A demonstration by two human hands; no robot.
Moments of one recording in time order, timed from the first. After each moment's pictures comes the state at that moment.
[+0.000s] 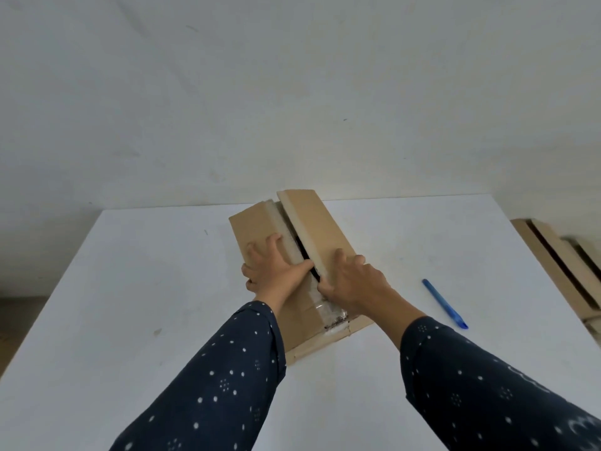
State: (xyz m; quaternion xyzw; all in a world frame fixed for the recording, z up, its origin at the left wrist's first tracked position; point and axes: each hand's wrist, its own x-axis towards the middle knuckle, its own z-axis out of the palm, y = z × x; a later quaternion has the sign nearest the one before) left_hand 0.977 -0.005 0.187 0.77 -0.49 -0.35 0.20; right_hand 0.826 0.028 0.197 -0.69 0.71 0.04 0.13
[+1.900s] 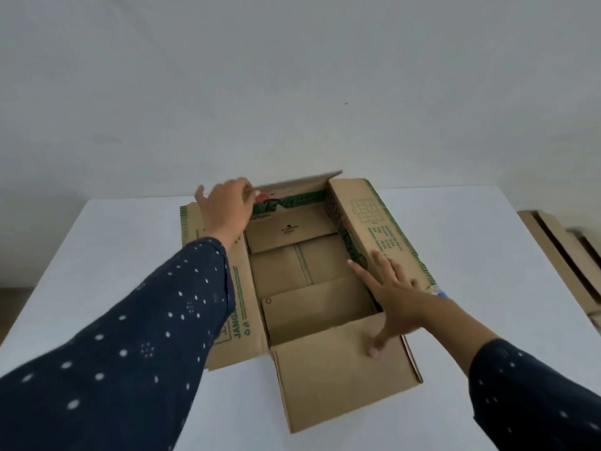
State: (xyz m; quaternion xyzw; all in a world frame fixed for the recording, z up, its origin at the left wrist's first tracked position) left_hand 1.051 -0.117 0.210 0.68 -0.71 -0.01 0.21; right_hand 0.755 0.044 0.203 -0.72 0.60 0.22 0.28
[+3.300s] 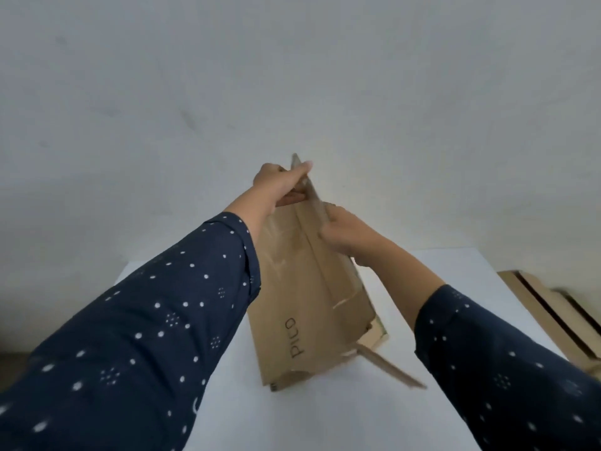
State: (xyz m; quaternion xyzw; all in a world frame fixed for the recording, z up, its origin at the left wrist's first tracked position) left_hand 0.998 -0.084 0.435 0.57 -0.51 -0.50 0.40; right_hand 0.856 0.001 0.399 -0.65 0.59 -0.28 0.38
